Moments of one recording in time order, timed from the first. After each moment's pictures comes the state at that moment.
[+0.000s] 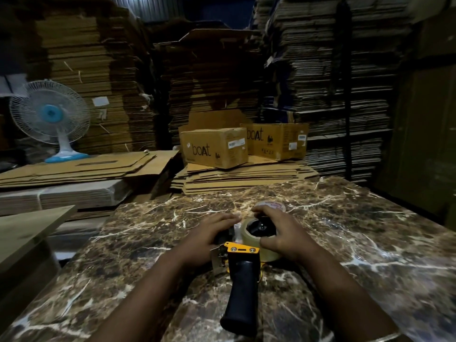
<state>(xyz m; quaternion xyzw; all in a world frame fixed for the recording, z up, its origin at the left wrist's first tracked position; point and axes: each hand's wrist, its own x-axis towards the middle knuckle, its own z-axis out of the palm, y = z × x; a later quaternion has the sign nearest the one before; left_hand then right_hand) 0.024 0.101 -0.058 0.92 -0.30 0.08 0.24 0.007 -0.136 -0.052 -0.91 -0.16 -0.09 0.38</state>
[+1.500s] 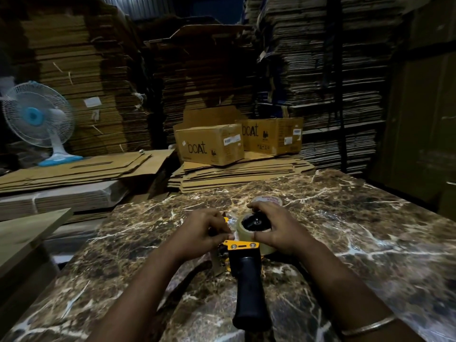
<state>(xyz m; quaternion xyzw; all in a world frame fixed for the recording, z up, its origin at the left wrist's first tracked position) 0.005 0.098 -0.029 0.90 -0.33 0.17 0.21 0.009 -0.135 -0.055 -0.91 -0.18 -0.11 0.37</state>
